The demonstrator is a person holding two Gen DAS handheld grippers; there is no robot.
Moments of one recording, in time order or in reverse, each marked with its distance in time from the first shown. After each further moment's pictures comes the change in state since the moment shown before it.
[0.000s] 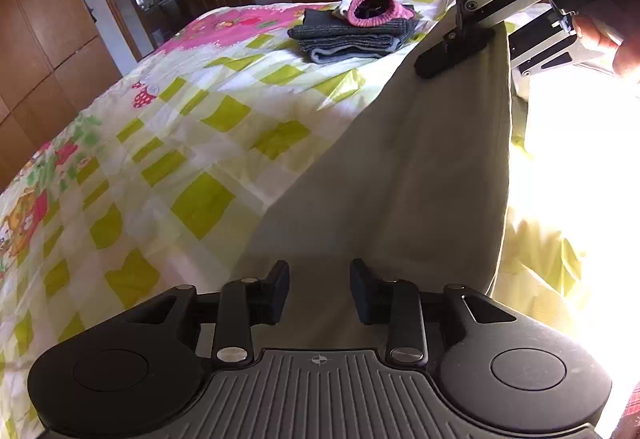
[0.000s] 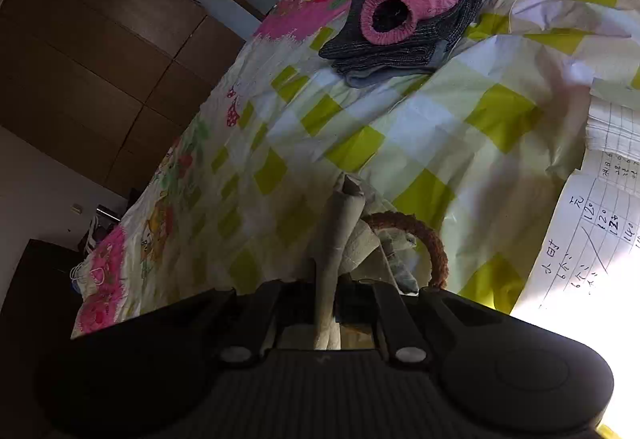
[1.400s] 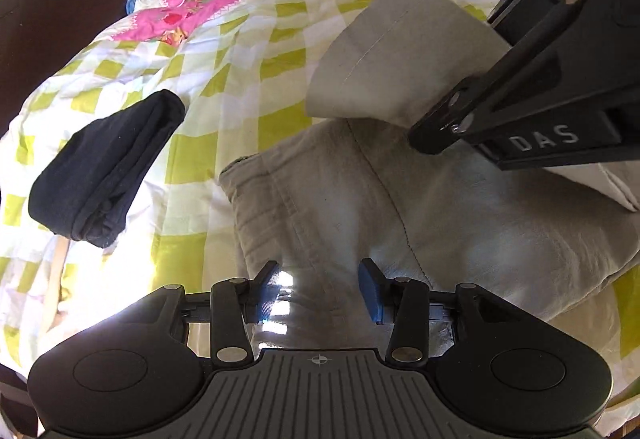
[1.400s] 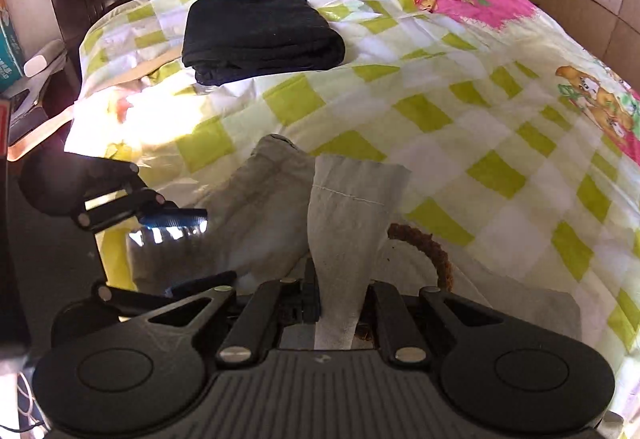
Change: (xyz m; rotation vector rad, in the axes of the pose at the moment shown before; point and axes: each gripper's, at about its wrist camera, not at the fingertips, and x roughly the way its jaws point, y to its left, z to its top) left arm -0.189 0.214 -0.335 -0.568 0.317 0.532; right arm 0.115 0.393 -0.456 -1.522 0.440 0.366
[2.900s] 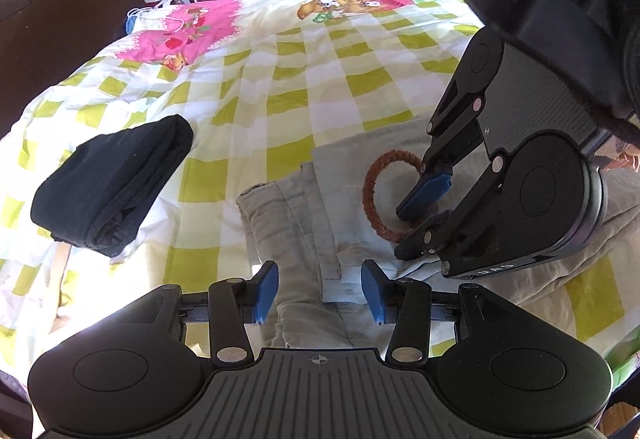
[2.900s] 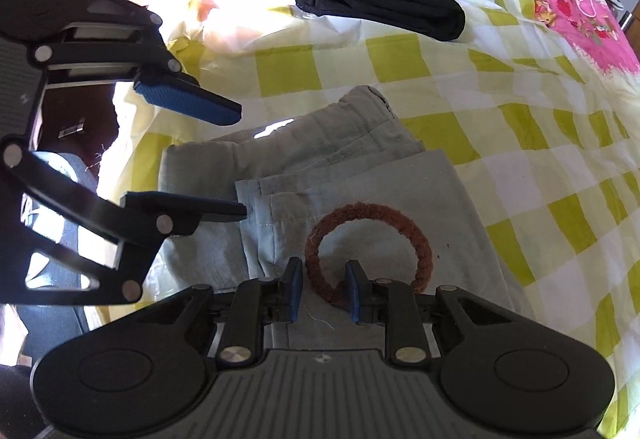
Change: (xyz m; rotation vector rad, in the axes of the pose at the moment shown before) left arm -0.041 0.022 -0.010 -0.034 -0.106 -0.085; right arm 0.040 0.022 -0.004 -0.346 0.144 0.120
